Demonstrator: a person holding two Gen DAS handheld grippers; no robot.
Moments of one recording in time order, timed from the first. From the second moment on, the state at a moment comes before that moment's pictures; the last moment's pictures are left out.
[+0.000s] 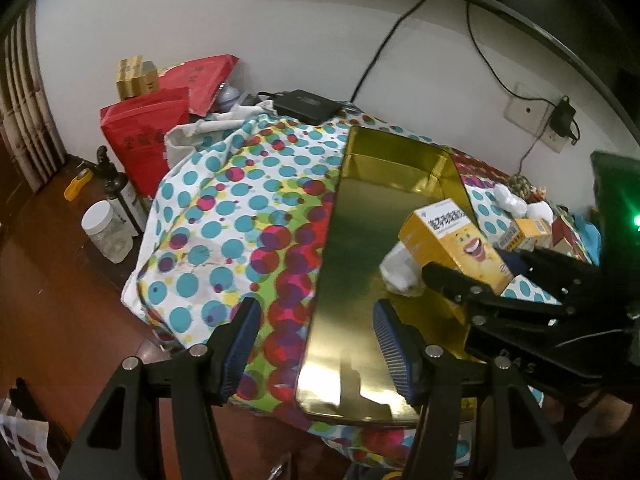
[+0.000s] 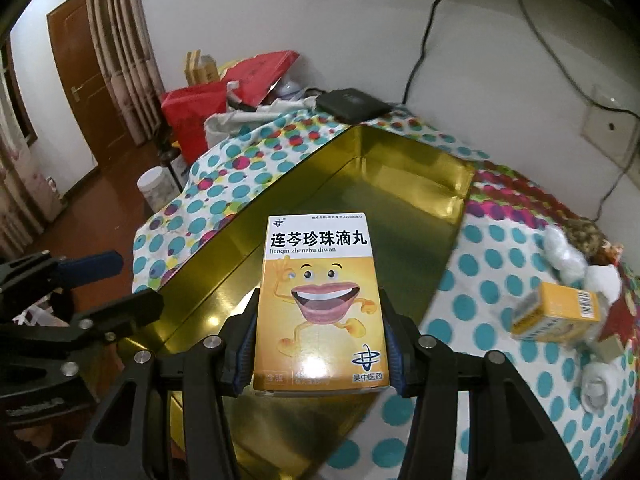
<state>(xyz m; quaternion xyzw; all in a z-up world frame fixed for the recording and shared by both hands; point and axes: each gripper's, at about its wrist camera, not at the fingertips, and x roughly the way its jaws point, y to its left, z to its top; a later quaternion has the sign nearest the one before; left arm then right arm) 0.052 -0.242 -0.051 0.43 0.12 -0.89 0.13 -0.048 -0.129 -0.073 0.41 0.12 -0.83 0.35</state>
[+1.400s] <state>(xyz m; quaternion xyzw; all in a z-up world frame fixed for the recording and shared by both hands) 0.001 -0.142 -0.034 0.43 0.05 -0.90 0.03 -0.051 0.011 -0.059 0.36 0.07 -0.90 0.23</state>
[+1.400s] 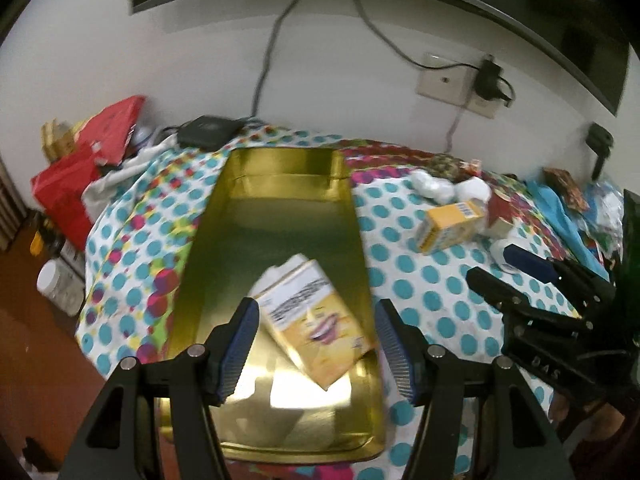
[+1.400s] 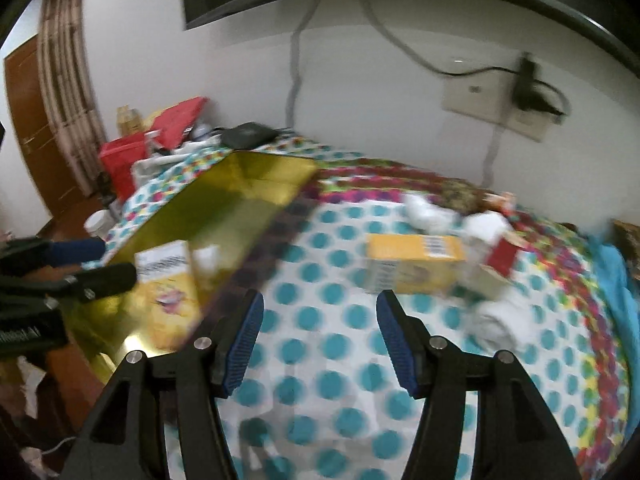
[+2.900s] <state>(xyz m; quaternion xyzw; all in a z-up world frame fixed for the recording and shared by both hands) -0.115 -0.015 -0.102 0.48 -0.05 -0.88 -0.03 -0.143 0.126 -0.125 0.40 0.03 -0.91 0.12</state>
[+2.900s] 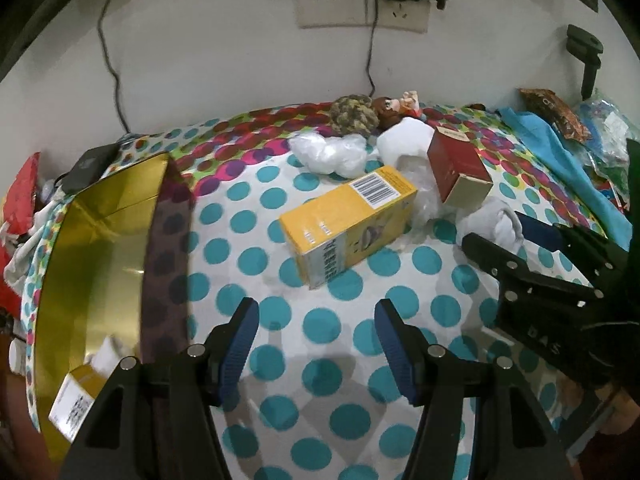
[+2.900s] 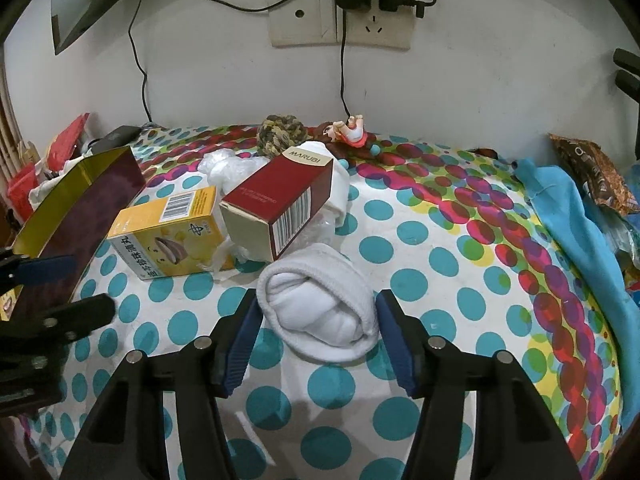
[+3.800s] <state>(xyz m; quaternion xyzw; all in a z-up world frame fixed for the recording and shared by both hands) -0.174 -0.013 -0.115 0.50 -0.08 -0.86 -0.11 -0.146 0.131 -0.128 0.41 0.01 -0.90 0.13</state>
